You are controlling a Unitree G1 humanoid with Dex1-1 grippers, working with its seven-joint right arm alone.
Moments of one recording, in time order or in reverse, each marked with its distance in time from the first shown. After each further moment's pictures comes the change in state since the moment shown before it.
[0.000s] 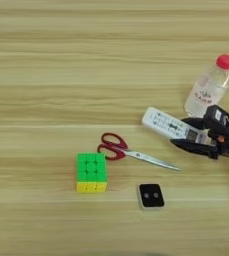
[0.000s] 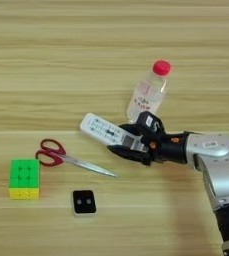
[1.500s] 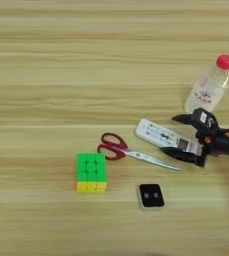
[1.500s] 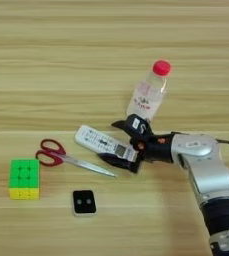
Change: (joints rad) arm -0.048 0.039 0.045 0.034 -0.033 -0.051 -0.063
